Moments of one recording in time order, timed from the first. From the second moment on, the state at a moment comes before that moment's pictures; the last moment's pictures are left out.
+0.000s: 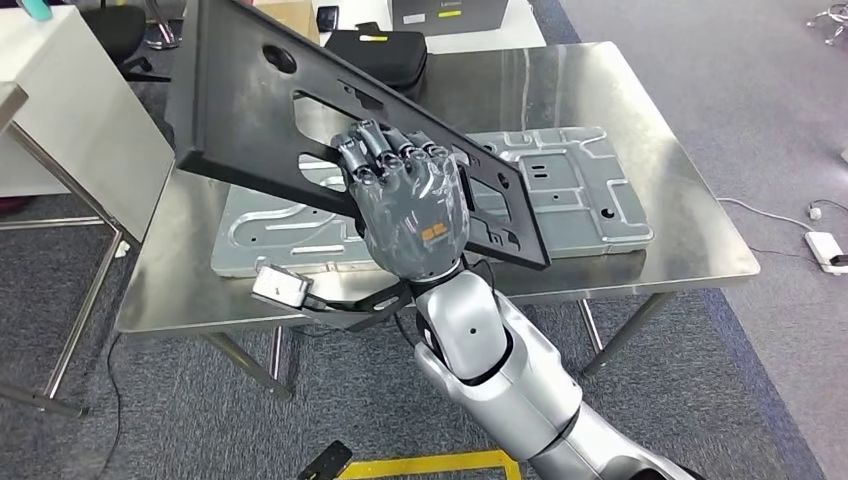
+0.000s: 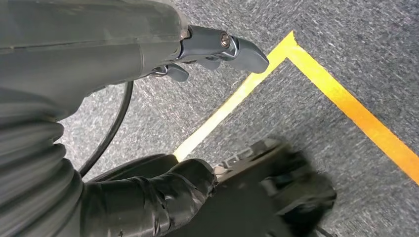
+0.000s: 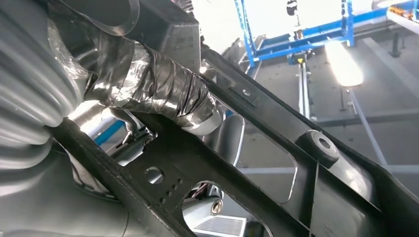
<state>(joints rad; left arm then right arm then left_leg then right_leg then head) -0.19 -0.25 0.64 -0.21 -1.26 0.06 -0.24 -0.74 0.21 0.89 -1.40 1.57 -0.53 0.16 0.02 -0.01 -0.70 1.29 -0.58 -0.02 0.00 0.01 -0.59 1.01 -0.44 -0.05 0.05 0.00</state>
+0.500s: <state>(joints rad) -0.18 -0.24 0.64 -0.21 -1.25 0.06 -0.24 -0.74 0.20 0.89 -1.39 1.57 -0.53 0.18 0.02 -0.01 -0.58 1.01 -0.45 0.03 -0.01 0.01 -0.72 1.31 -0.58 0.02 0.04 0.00</state>
